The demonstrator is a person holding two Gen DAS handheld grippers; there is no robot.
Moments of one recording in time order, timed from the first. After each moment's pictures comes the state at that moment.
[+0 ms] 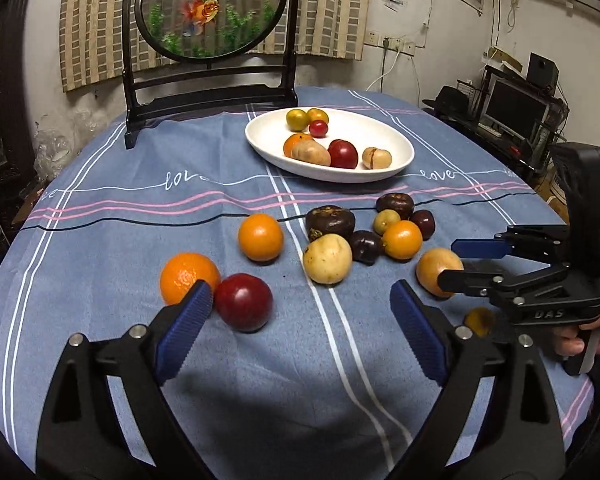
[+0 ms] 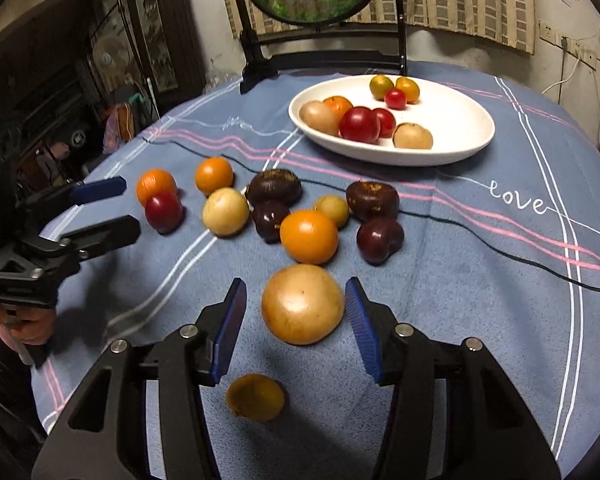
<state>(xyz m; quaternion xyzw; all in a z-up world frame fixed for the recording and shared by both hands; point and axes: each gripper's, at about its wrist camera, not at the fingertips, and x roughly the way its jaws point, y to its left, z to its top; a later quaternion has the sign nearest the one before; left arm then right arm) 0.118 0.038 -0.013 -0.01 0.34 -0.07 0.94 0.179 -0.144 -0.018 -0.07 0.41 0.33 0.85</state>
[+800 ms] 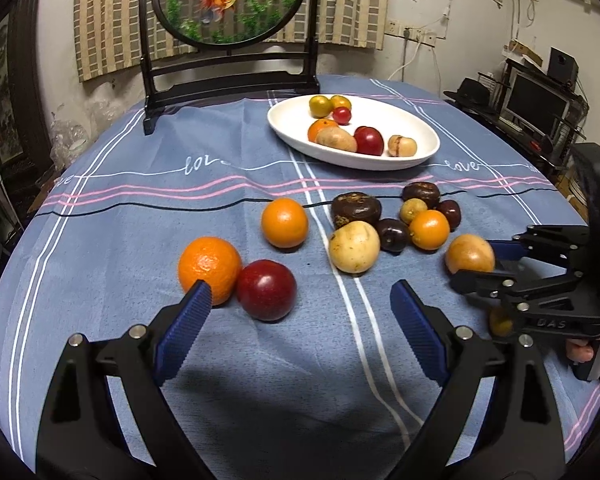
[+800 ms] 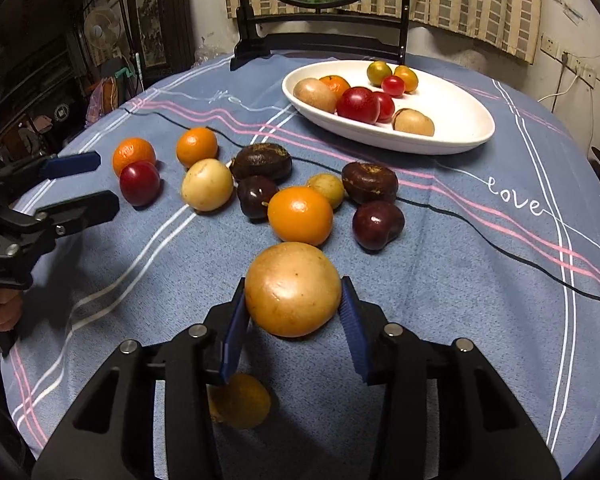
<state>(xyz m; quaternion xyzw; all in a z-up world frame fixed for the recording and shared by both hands) 0.124 0.045 -0.019 -0.01 0.36 -0.03 0.93 0.180 -0.137 -0.028 -0.10 0.41 0.31 0.85</state>
